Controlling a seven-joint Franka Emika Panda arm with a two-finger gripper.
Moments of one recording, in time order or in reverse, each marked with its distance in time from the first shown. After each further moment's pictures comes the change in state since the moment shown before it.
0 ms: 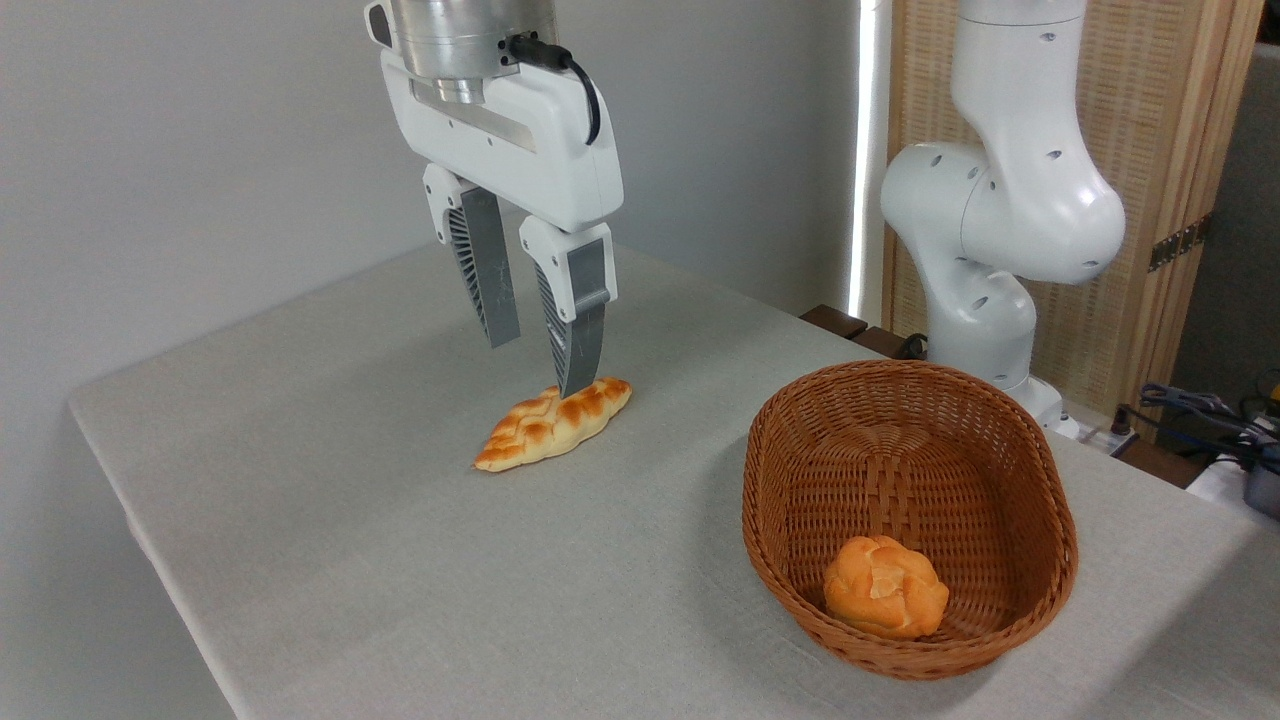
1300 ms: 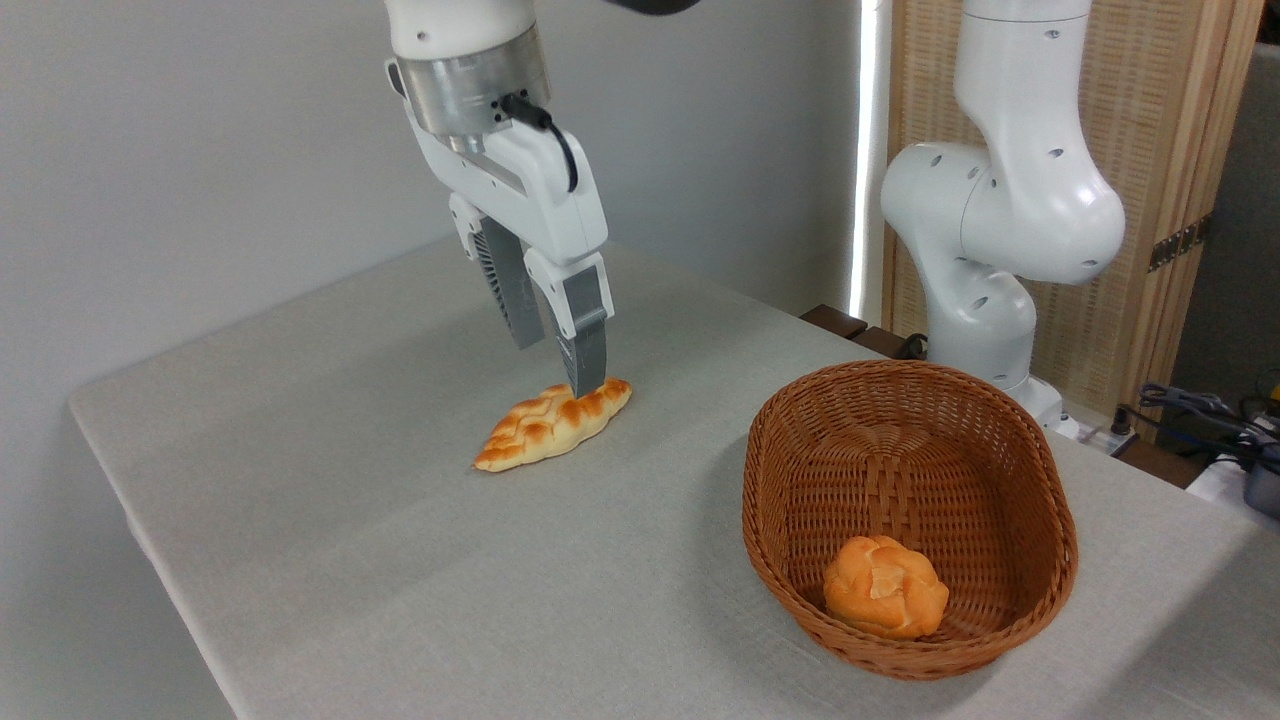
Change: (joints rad) arm -0.005 -0.044 -0.090 -0.148 -0.006 -0.002 0.000
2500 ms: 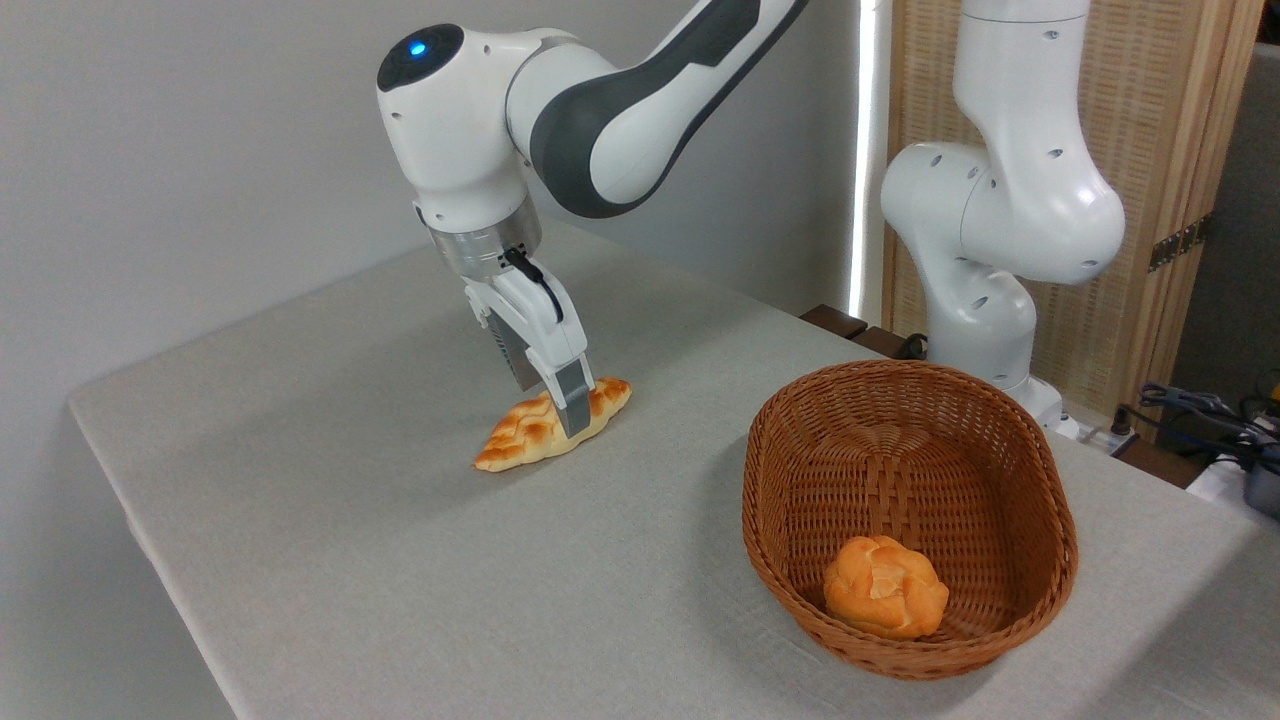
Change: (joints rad) arm -0.001 0.014 -0.221 -0.356 -0.164 0.315 -0.146
